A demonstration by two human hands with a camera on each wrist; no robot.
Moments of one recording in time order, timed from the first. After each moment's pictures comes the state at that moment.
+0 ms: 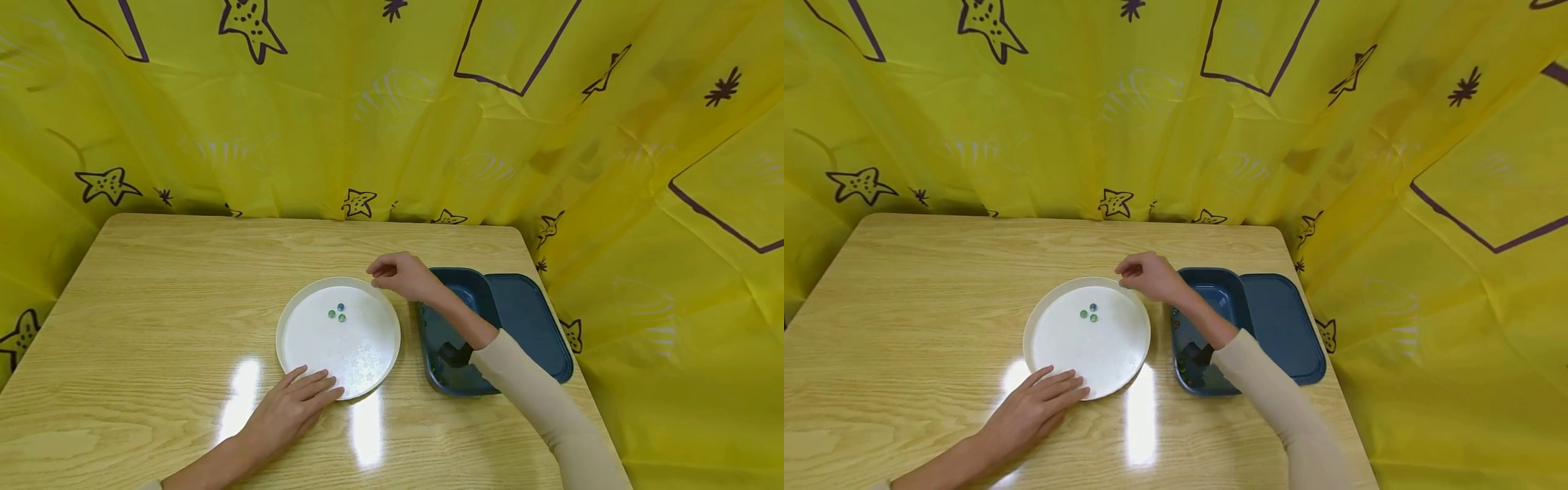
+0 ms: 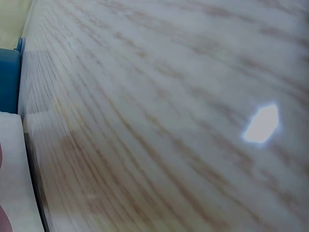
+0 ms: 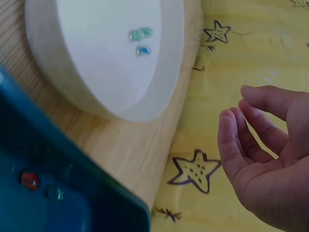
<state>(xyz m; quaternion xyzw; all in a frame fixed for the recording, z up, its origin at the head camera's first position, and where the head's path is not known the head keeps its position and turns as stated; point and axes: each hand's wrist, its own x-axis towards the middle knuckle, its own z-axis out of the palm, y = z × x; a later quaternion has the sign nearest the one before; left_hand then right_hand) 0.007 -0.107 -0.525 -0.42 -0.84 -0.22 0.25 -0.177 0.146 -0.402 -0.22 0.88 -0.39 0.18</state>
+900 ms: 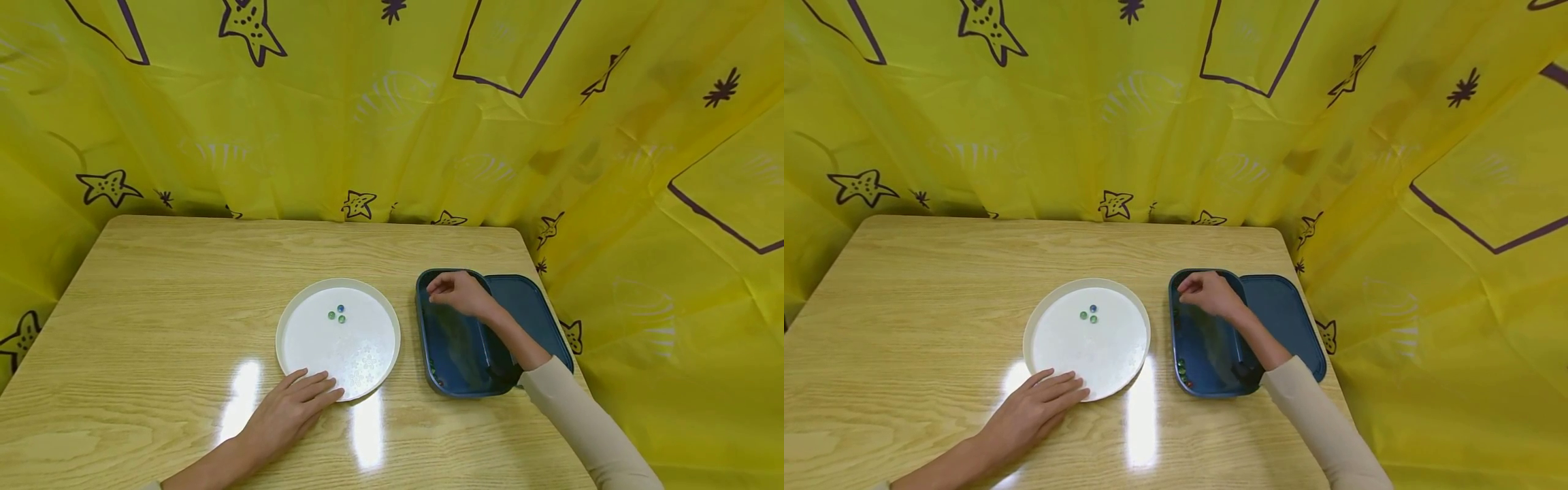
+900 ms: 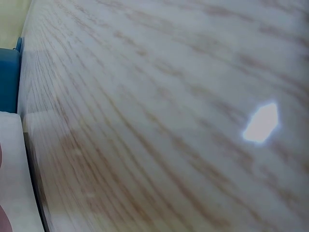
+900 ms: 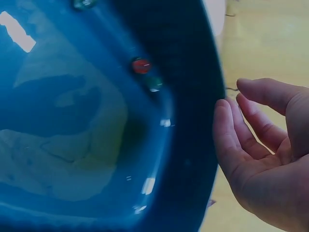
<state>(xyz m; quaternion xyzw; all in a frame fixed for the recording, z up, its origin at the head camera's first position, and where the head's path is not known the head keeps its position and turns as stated) 0.007 -0.108 -0.525 -0.42 -0.84 -0.22 0.26 -0.161 0.244 -0.420 -0.15 0.89 -0.39 0.18</state>
